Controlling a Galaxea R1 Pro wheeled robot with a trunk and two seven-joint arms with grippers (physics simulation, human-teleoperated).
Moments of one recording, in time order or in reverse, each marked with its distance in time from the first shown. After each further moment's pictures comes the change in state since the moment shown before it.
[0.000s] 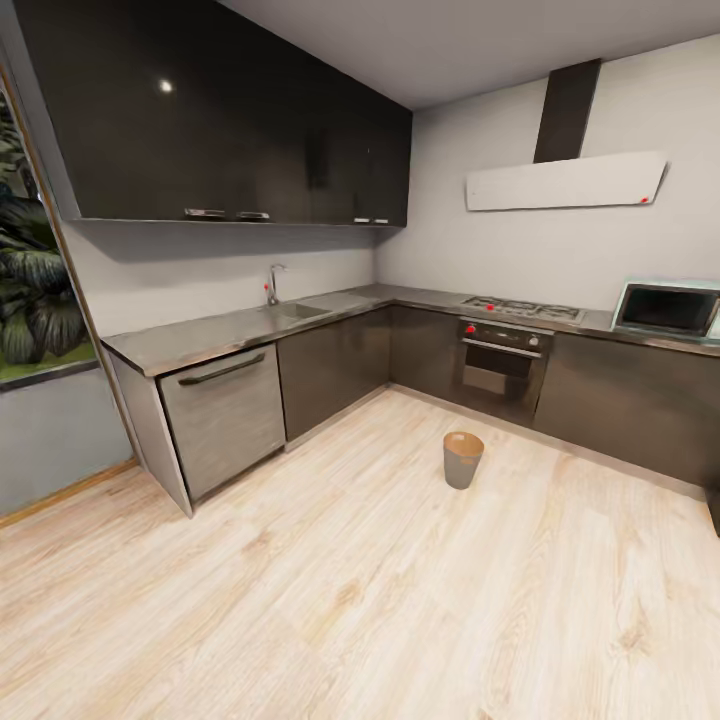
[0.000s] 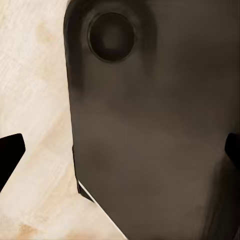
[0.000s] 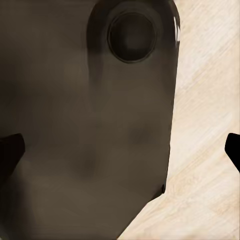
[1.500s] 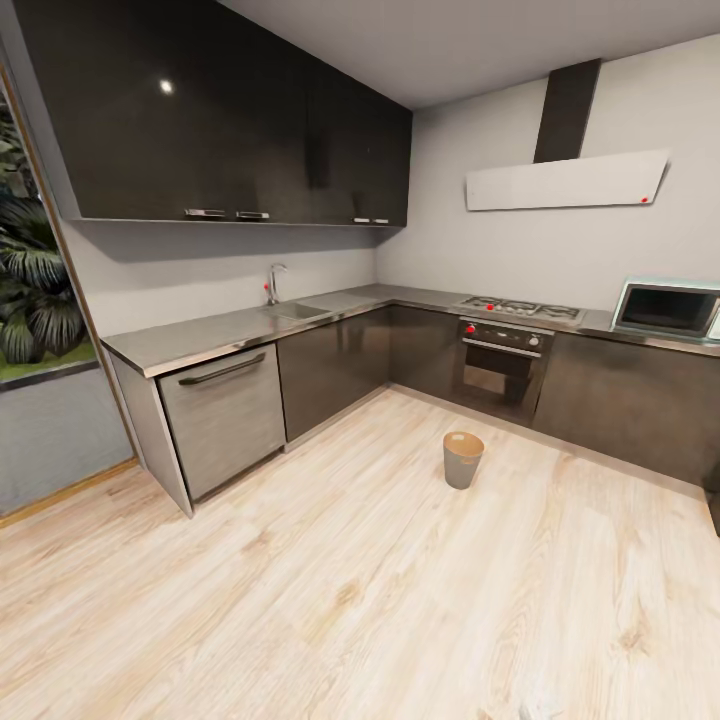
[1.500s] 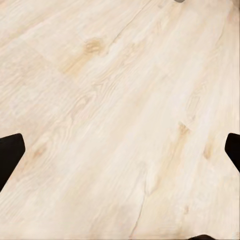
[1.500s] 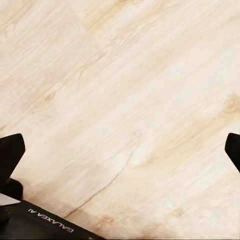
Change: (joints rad) left arm 0.005 0.106 0.407 -0.752 0.022 0.034 -0.765; right arm -0.184 -0.172 -0.007 -0.581 -0.003 0.130 0.568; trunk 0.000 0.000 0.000
